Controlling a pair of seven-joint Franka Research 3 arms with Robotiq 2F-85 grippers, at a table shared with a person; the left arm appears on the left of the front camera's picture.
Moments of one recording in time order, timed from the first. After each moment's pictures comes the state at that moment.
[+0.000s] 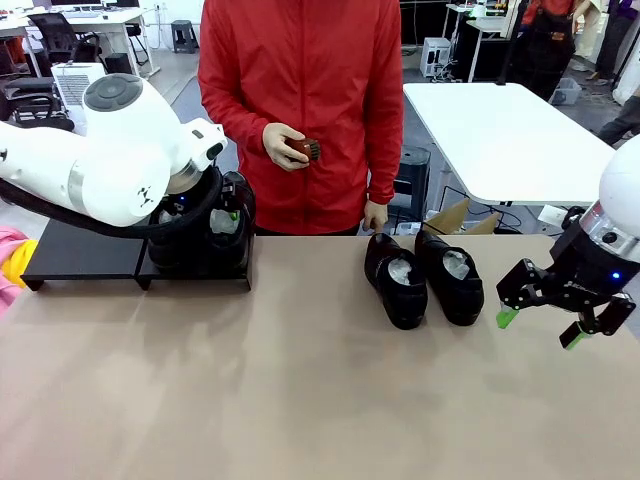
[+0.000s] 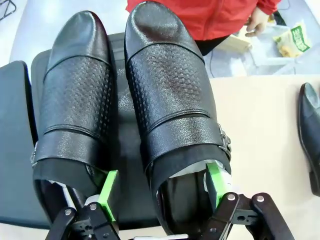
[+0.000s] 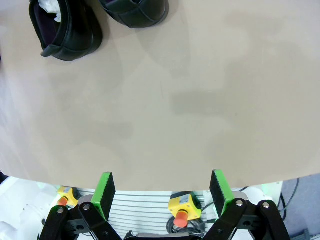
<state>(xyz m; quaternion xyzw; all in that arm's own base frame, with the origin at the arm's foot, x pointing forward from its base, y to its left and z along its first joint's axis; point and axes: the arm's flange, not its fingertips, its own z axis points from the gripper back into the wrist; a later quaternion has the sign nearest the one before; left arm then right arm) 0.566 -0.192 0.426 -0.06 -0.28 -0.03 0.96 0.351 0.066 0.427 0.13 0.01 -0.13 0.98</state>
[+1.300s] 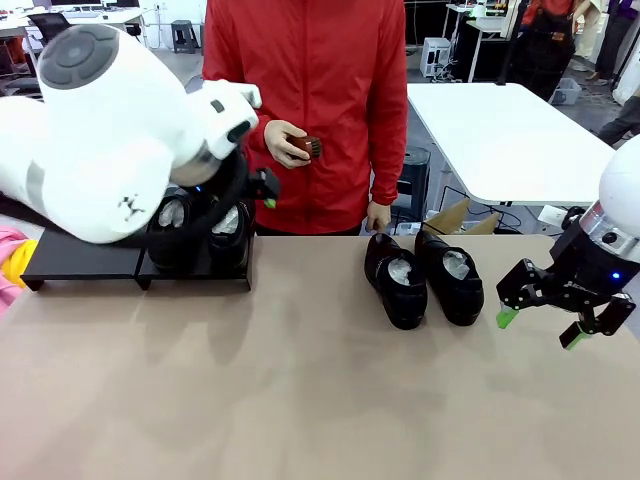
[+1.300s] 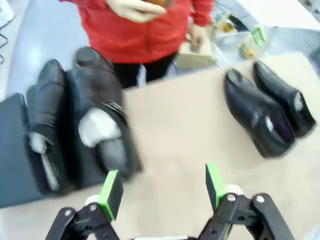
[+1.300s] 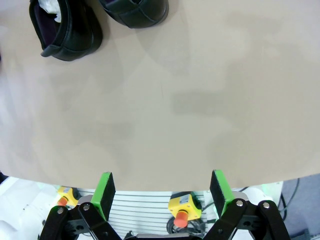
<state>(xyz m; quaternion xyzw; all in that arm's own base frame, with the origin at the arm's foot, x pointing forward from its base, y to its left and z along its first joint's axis) 0.435 -0.266 0.509 -0.10 -0.34 -0.14 0.93 0.351 0.066 0.427 0.13 0.01 -0.13 0.98</state>
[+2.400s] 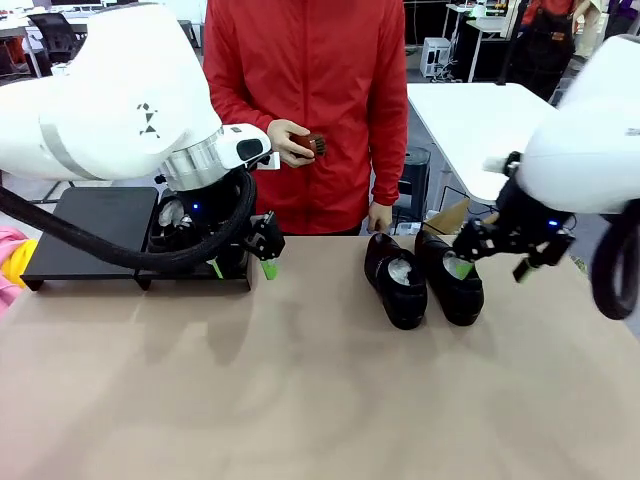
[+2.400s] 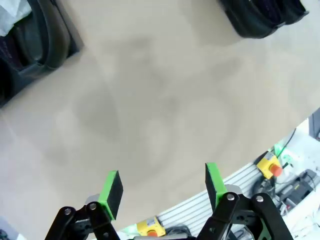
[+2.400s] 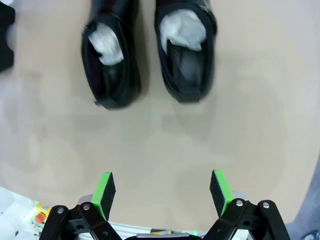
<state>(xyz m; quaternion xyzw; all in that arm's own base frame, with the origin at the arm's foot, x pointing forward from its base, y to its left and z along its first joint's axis) 0.427 -0.270 0.488 -0.12 -0.03 -0.17 0.98 0.426 0.127 0.456 0.07 -0.07 -0.01 1.00</state>
